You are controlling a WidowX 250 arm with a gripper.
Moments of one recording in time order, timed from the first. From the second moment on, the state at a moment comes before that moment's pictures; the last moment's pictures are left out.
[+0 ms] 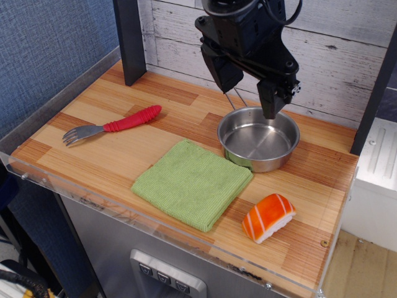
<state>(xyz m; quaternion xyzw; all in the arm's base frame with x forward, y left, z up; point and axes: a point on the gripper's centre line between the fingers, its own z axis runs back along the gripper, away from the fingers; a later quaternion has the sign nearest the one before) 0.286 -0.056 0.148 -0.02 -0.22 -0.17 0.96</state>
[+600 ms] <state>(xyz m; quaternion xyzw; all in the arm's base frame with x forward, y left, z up) 0.247 -0.031 0.130 -0.03 -0.18 -0.13 0.97</state>
